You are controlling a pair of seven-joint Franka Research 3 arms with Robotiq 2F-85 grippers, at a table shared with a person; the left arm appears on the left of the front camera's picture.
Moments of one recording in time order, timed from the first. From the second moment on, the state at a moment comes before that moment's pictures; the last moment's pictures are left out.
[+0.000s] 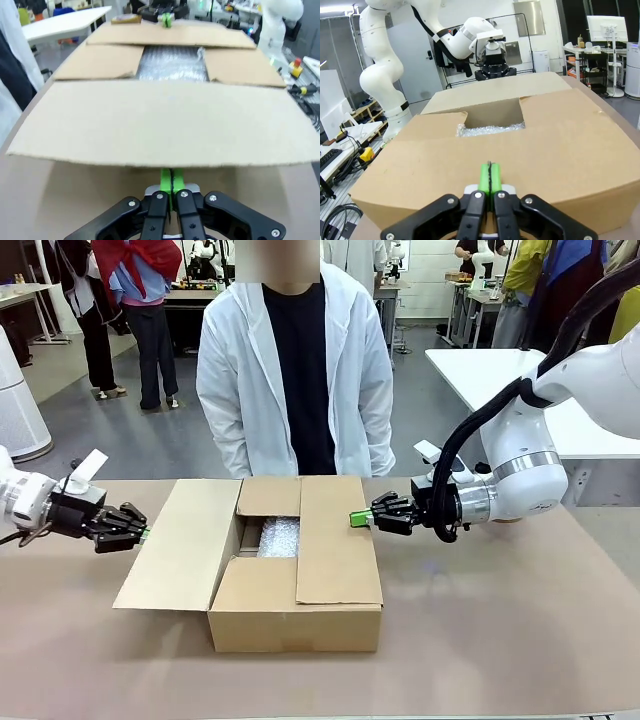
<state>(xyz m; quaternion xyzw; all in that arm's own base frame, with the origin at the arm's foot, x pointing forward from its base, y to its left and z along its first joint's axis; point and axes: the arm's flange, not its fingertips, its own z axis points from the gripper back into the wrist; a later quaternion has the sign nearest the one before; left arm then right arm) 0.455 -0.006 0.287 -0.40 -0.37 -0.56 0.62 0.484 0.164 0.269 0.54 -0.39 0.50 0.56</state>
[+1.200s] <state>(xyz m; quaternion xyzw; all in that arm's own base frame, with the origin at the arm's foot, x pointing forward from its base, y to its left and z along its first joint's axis) 0.471 -0.148 0.306 -0.48 -0.39 -0.56 0.55 0.484 0.164 0.269 0.54 -0.39 0.50 0.56</state>
